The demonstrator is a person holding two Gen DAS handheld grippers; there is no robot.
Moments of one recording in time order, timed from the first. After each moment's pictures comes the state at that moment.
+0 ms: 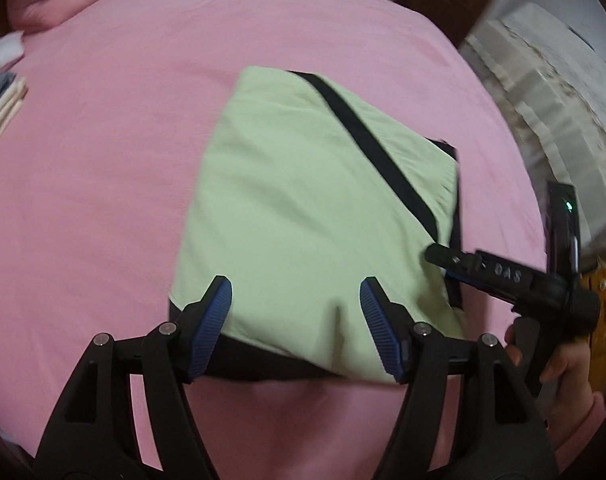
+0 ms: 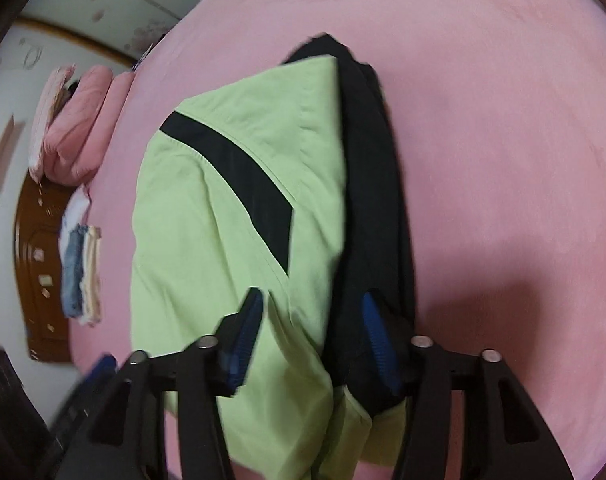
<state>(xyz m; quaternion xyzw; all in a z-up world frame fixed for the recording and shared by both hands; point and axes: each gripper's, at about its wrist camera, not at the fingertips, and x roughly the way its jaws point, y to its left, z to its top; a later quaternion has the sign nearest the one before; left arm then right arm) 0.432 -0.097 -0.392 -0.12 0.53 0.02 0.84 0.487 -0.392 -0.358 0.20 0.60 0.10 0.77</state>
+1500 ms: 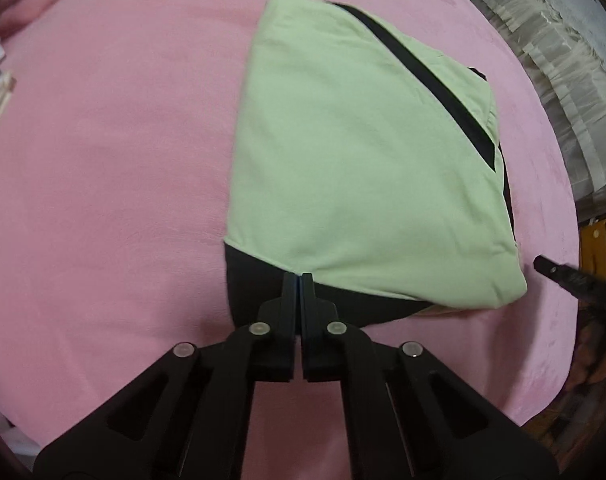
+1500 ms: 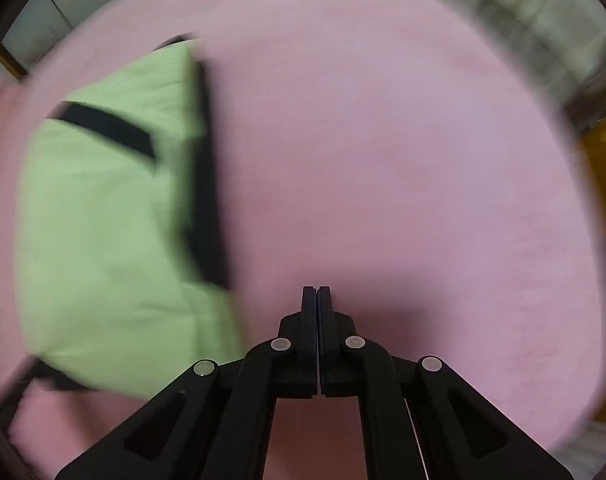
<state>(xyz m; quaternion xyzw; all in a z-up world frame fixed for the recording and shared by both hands) 0.453 -0.079 -0.444 -0.05 0.61 0.00 0.79 0.436 -0.400 -0.324 0.14 0.61 -0.14 0.77</state>
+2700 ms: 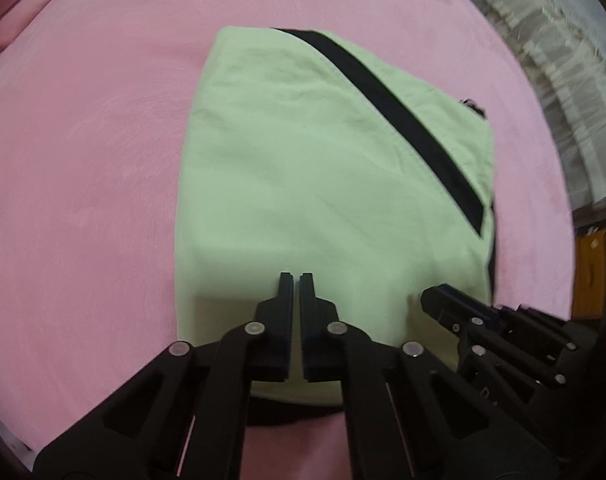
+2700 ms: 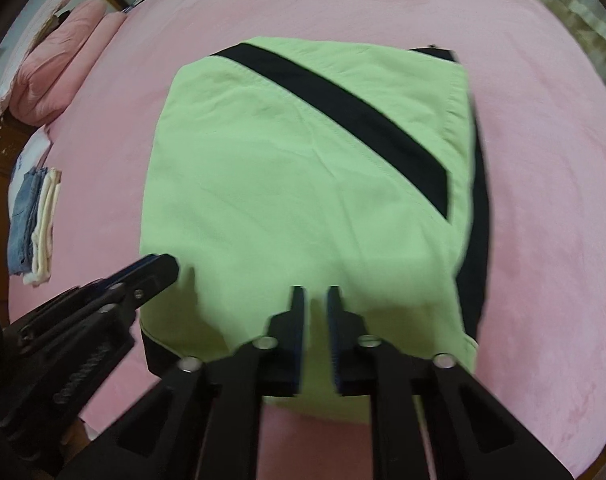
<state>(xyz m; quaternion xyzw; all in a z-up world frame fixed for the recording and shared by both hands) 0.536 -0.115 -0.439 -0.04 0.63 -0.01 0.78 0.504 -0.200 -0.321 0.08 0.64 0.07 0.76</state>
